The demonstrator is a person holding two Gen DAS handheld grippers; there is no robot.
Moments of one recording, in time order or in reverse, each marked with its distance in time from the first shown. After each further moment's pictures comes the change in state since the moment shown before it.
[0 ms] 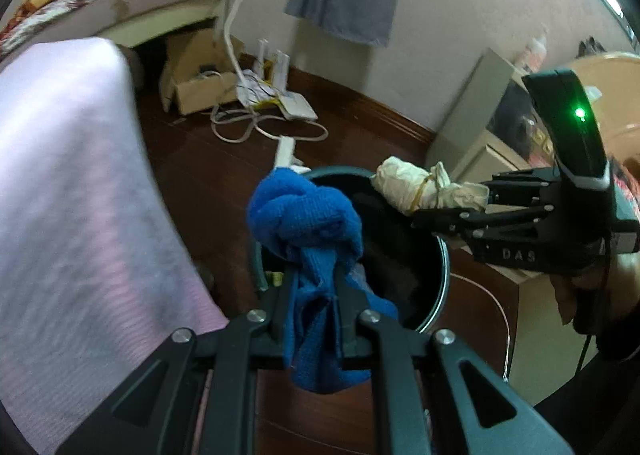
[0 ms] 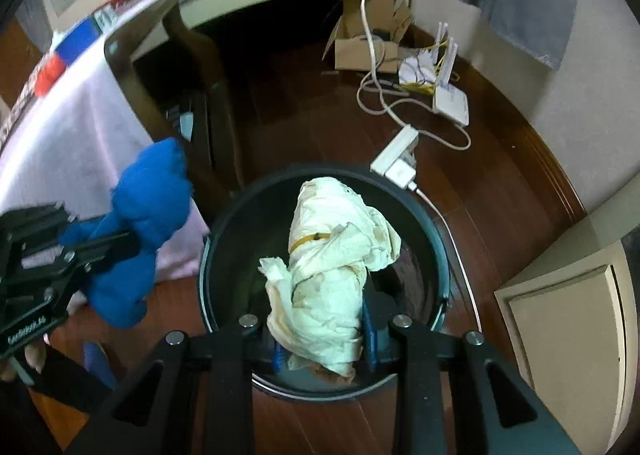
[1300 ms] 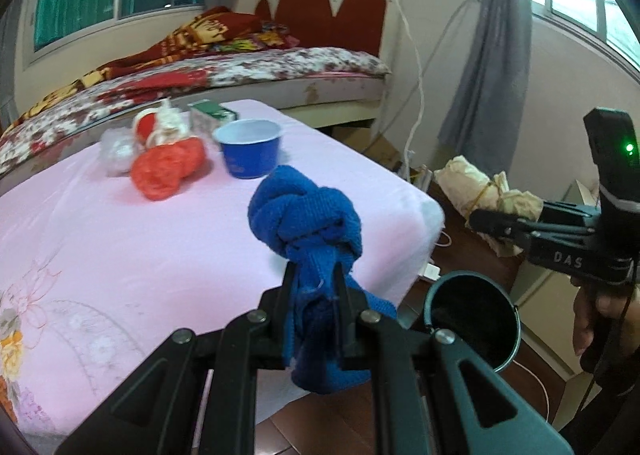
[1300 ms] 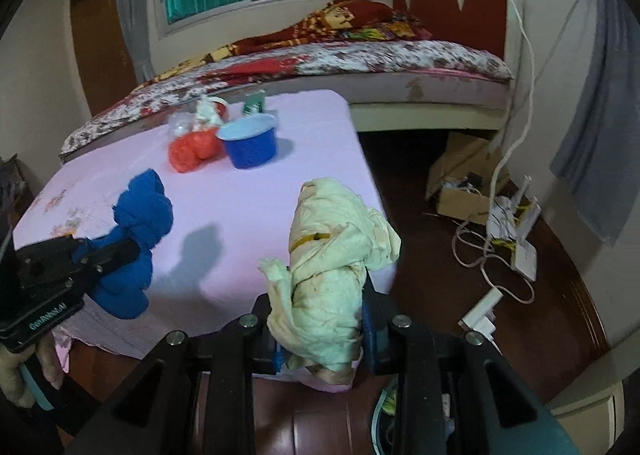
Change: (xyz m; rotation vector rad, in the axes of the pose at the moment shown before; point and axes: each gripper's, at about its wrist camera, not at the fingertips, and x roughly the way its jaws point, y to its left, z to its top) left arm -0.194 0.126 -0.048 -0.250 -0.359 0.368; right arm -0.104 0.194 0.085 -0.205 -0.379 0.146
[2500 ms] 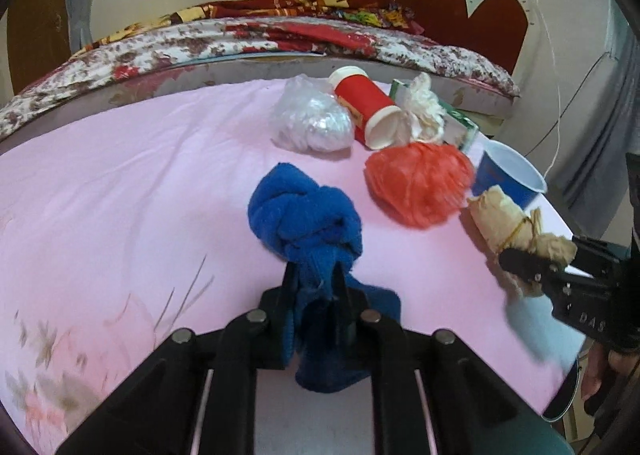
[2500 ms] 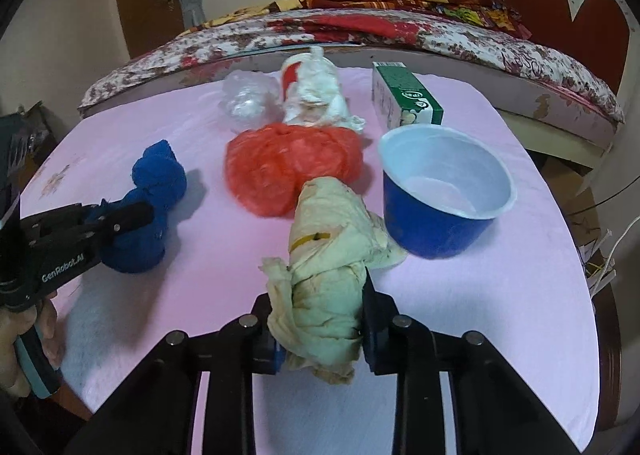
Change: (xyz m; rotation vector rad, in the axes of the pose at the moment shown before) left arm 0.038 0.204 0.018 -0.259 0.094 0.227; right arm 0.176 0.167 0.105 -0.180 0.126 0.155
